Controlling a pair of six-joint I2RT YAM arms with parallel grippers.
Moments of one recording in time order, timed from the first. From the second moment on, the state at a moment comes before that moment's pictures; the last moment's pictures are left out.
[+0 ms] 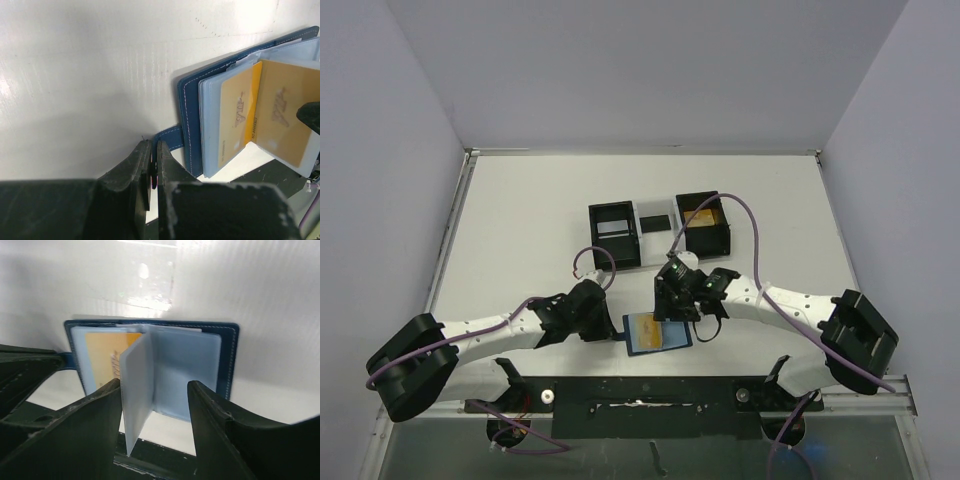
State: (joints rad) left arm -0.90 1.23 0.45 -0.17 0.00 -0.98; right arm 0.92 1.40 0.83 -0.52 0.08 0.85
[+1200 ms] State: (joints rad) left arm -0.90 1.17 0.59 -0.17 0.07 -0.94; right arm 0.90 1.35 0.64 -0.19 -0.09 0.93
